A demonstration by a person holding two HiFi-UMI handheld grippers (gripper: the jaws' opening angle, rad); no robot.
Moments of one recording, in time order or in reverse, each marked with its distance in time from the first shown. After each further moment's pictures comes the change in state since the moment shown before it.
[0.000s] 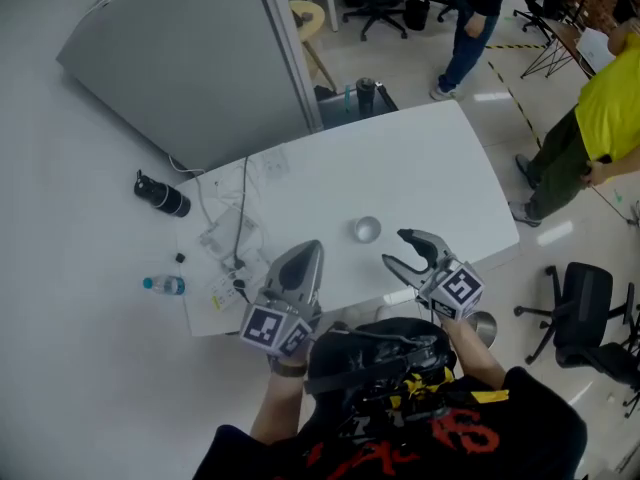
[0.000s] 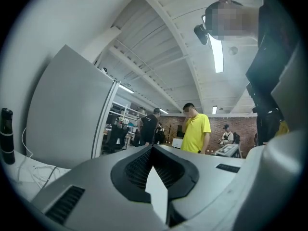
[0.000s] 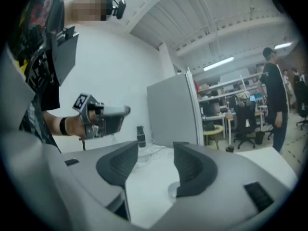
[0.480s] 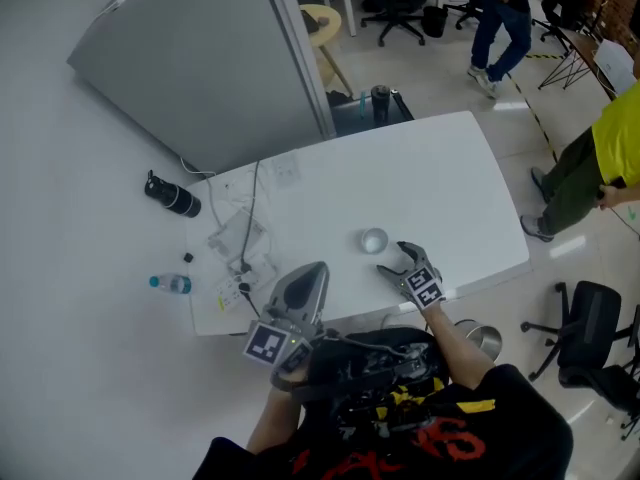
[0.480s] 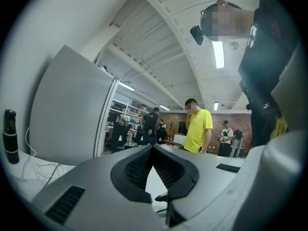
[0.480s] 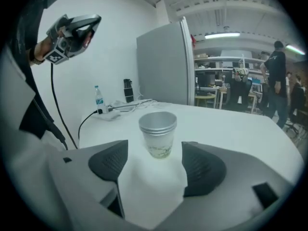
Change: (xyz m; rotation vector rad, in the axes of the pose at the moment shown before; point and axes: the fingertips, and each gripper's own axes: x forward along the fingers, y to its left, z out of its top) left arm -0.008 -0.011 -0.018 0.024 0.051 0.011; right arm 0.070 -0.073 -0.223 -0.029 0.368 -0.125
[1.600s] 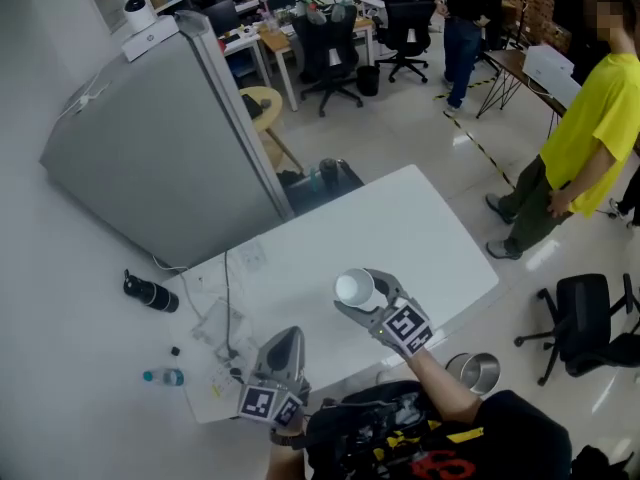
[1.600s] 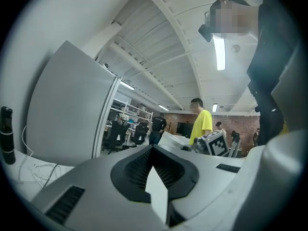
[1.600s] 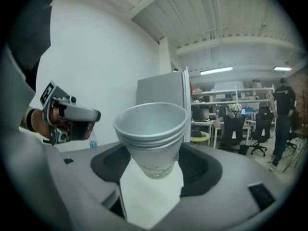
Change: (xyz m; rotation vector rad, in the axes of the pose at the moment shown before) left arm 0.008 0.028 0.004 -0.011 0.004 -0.024; right arm -0.106 0.023 0.257 -0.038 -0.361 -0.066
